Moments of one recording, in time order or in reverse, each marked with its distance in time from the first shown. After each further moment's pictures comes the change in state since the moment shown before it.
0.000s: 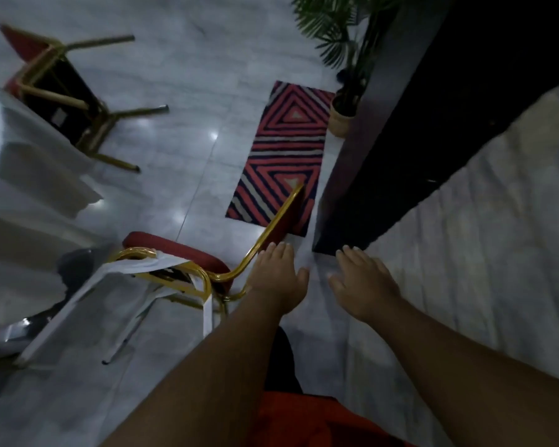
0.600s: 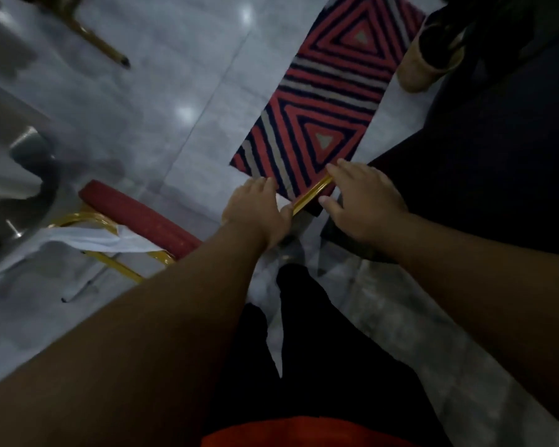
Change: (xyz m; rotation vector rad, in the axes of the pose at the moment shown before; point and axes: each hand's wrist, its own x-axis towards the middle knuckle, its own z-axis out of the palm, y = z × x) left_hand 0.271 -0.110 -0.038 -0.088 -0.037 -0.259; right_hand 0.348 -0.045 -0.065 -0.236 -0.087 -0.338
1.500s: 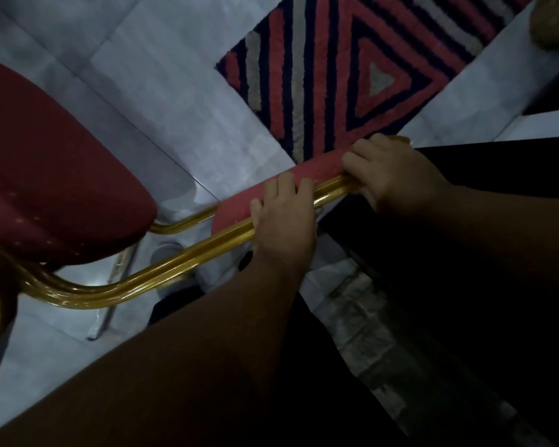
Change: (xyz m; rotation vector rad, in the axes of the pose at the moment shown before) left_hand 0.185 0.016 0.239 -0.294 0.215 -0.287; right_hand 0.254 0.130 0.201 -0.249 -0.001 -0.845
